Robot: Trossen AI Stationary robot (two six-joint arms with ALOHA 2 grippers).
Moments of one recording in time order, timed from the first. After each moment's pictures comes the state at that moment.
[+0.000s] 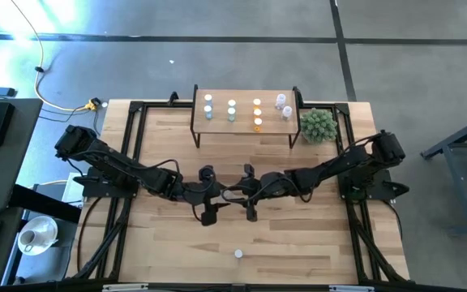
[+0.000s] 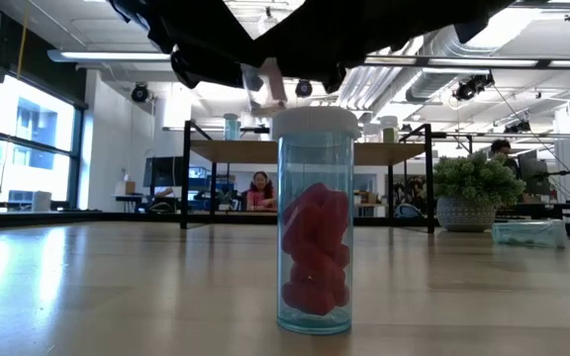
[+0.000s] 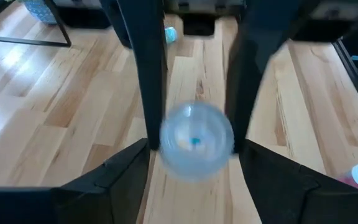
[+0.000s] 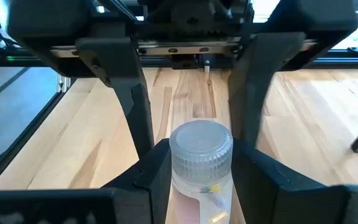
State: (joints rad) left arm -0.23 1.49 0.89 -0.03 -0.37 -0.28; right arm 0.24 1.69 0.95 0.42 0.15 0.07
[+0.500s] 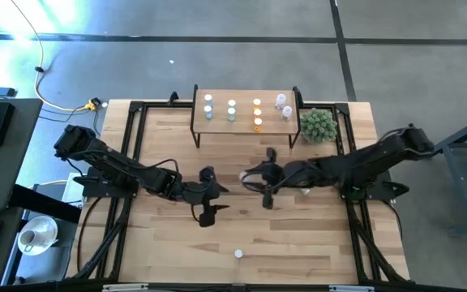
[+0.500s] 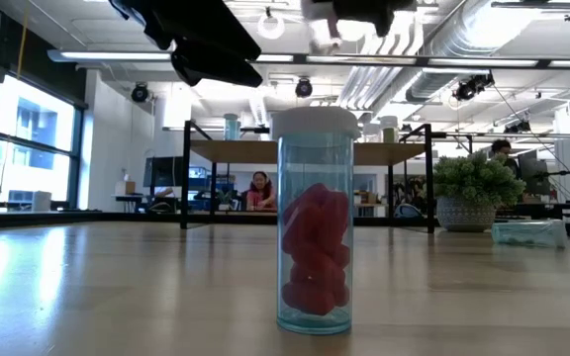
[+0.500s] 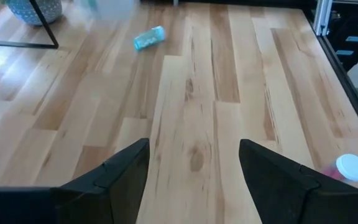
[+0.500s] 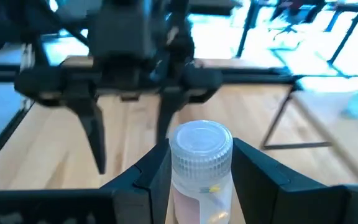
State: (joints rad) left arm -0.23 1.48 0.89 -0.04 -0.32 -0.25; right arm 0.25 1.37 0.95 0.10 0.35 0.05
